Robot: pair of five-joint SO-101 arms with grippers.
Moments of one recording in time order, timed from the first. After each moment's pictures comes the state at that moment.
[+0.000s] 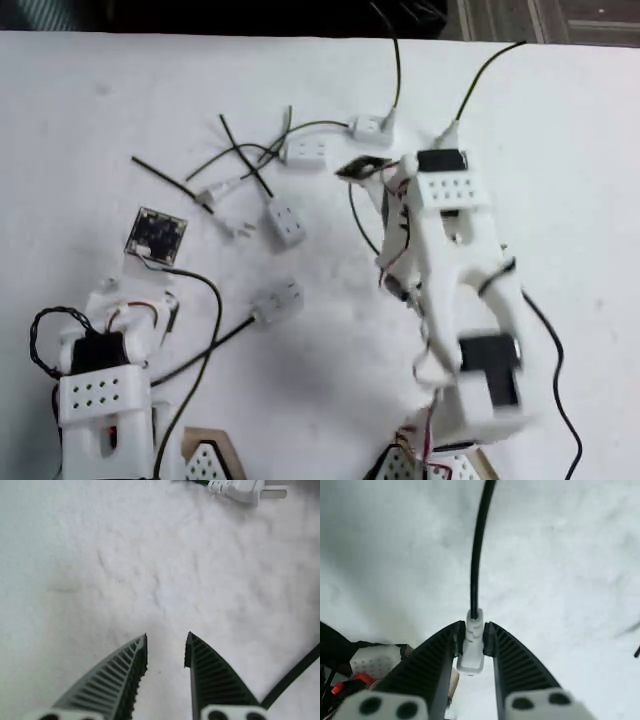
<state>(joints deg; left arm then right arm) -17.4 -64.8 78.4 53.8 -28.2 -11.0 -1.7 11.3 97.4 36.0</state>
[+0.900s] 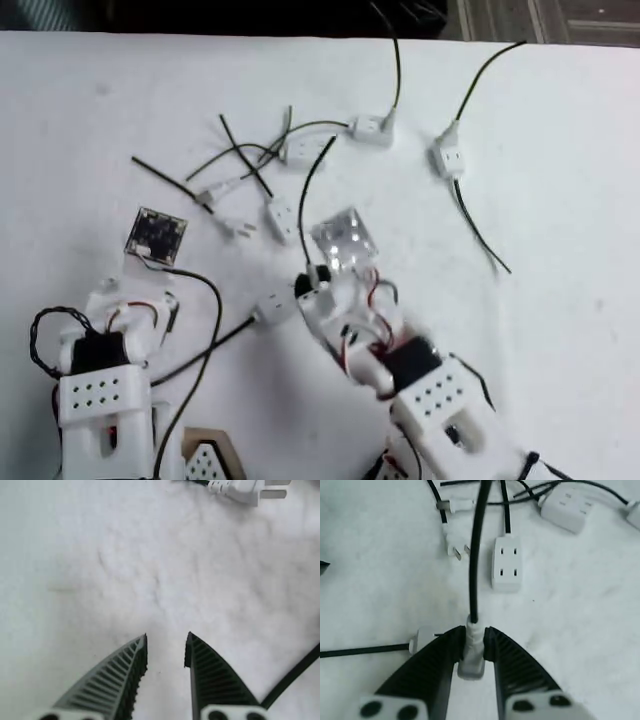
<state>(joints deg) -17.4 -64.8 78.5 53.8 -28.2 -36.2 -61.4 79.5 27.3 0.4</state>
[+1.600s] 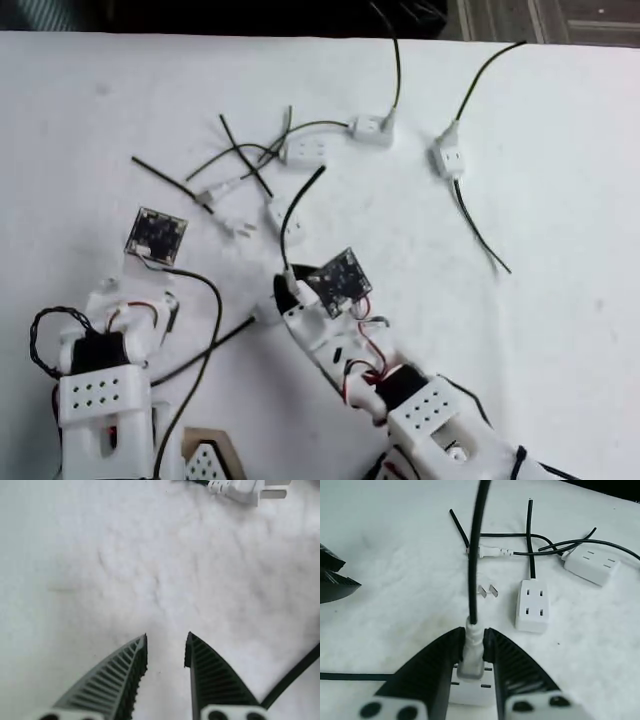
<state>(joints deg) -17.4 -64.8 78.5 53.8 -28.2 -40.6 -57.1 91.6 -0.5 1.7</state>
